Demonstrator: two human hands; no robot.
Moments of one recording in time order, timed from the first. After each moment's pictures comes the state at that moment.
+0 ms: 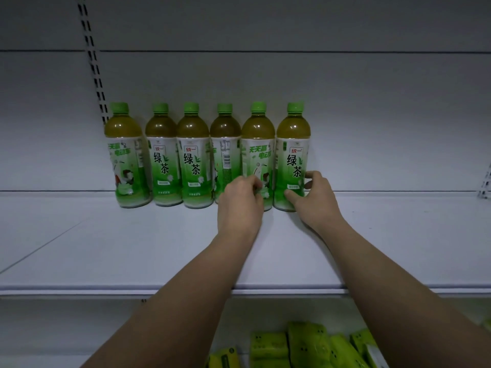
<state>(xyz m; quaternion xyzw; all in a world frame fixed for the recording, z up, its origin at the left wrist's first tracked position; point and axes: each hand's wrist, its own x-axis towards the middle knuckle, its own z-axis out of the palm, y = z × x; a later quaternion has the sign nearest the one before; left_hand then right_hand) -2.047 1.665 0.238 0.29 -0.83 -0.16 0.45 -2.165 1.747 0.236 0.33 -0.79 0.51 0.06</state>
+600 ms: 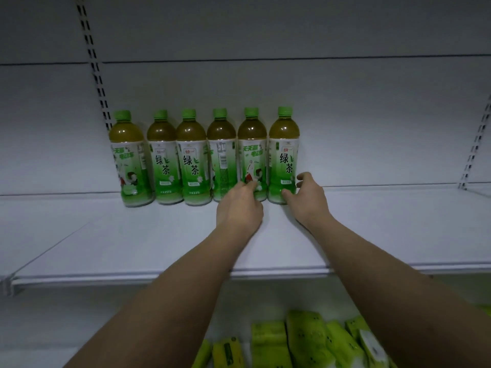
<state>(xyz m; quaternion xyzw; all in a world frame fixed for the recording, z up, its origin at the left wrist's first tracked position) -2.038 1.677 0.241 0.31 -0.89 -0.12 0.31 -2.149 1.760 0.244 0.32 -0.81 0.50 0.04</state>
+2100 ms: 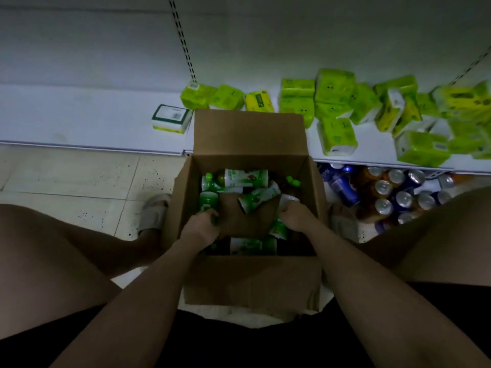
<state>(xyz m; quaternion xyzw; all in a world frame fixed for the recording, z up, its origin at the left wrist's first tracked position) -1.668 1.838 -0.164 0.50 -0.78 -0.35 -0.16 -1.884 1.964 -0.175 0.28 -0.81 0.14 -0.49</state>
